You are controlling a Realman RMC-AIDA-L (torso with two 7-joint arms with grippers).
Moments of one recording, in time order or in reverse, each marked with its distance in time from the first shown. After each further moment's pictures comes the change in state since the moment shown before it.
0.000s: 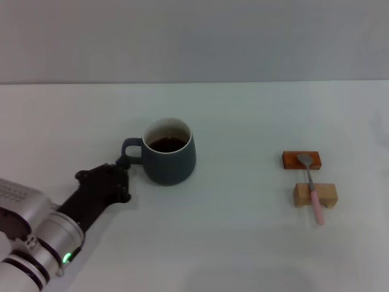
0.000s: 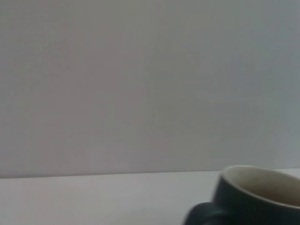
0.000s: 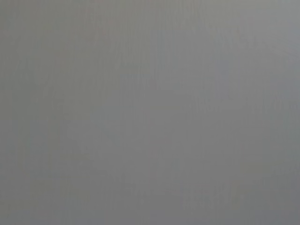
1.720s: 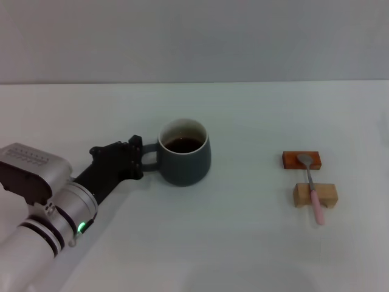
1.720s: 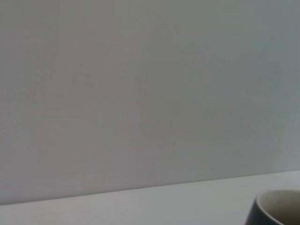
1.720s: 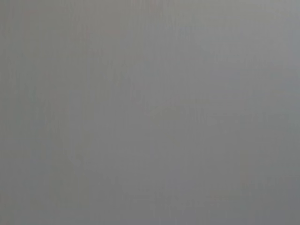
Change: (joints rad) left arm -0.137 -0.005 -0.013 -0.046 0.010 -0.064 -0.031; right arm -0.026 -0.003 0.012 0.049 -0.004 0.000 0.000
